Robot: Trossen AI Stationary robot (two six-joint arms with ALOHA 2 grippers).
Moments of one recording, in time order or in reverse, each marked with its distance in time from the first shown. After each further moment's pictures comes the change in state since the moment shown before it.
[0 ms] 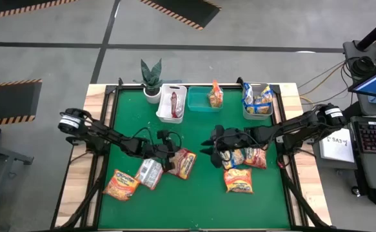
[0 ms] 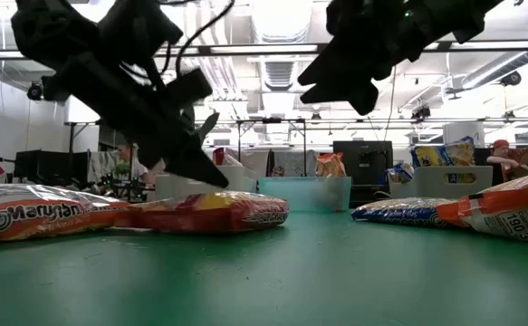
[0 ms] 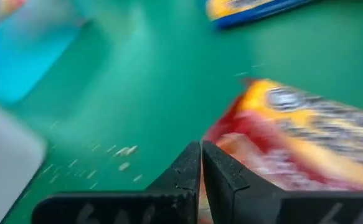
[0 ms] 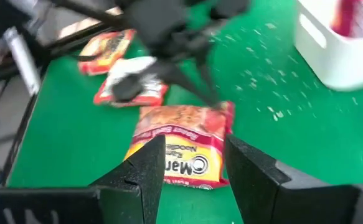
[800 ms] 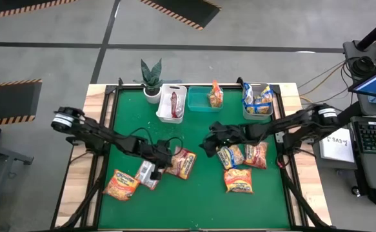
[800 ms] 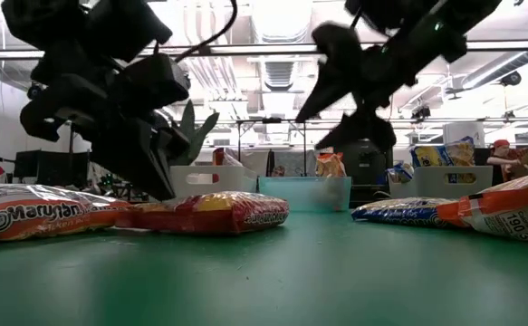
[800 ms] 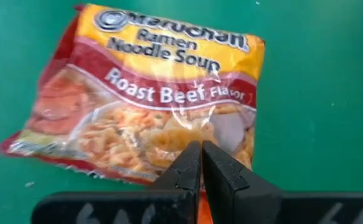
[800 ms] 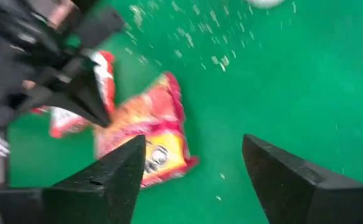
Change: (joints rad) left arm -0.007 -0.097 -0.004 -0.256 0.489 0.055; right arm -0.089 0.076 -0.001 -0.083 -0.004 0.415
